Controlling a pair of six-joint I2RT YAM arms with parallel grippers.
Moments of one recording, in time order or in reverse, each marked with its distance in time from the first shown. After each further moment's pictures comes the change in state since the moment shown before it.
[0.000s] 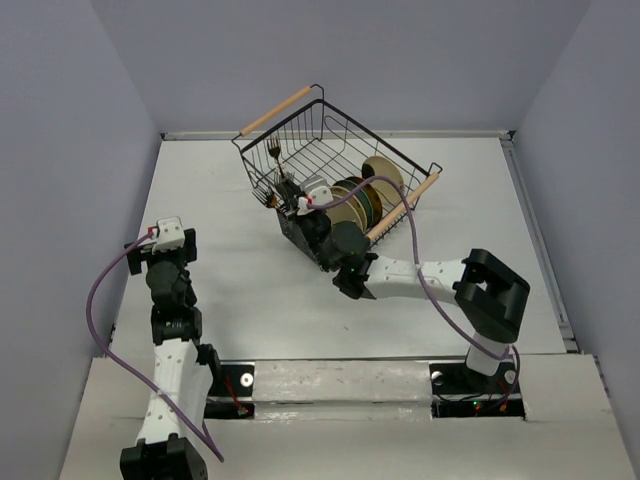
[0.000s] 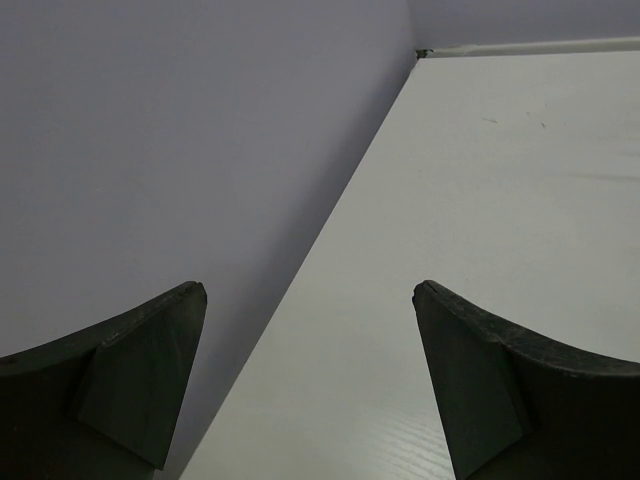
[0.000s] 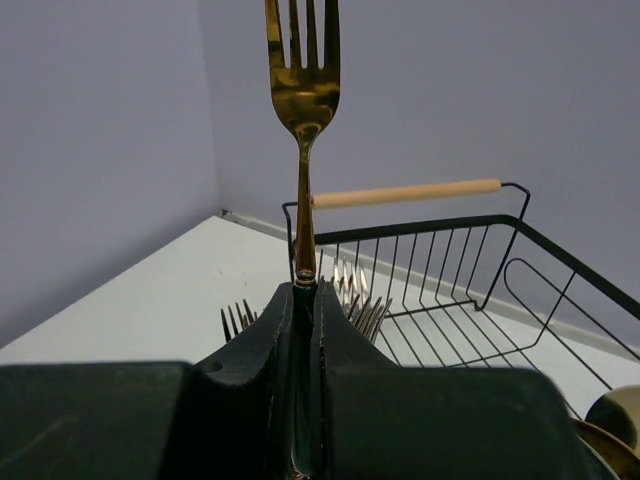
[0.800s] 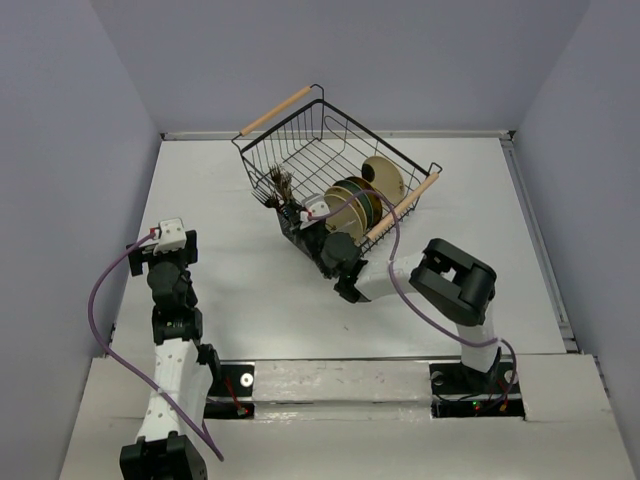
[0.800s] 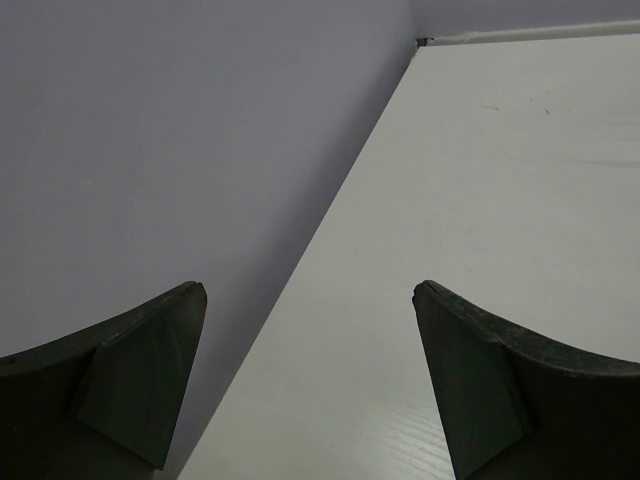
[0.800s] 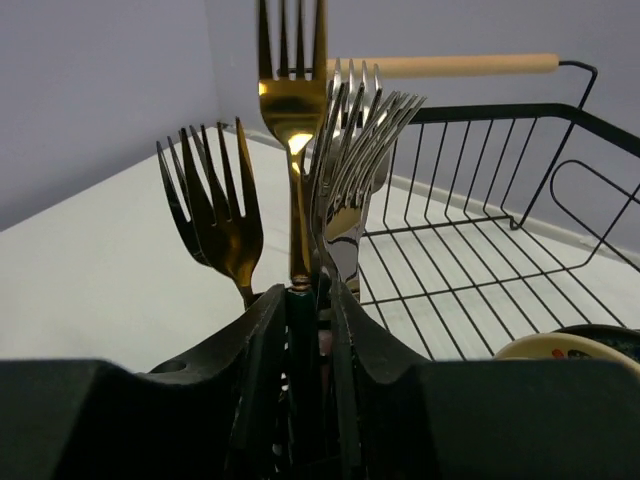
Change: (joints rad) left arm 0.000 0.011 -0.018 0.013 0.000 0.011; right arm -0.066 0.230 -0.111 0.192 -0.058 0.096
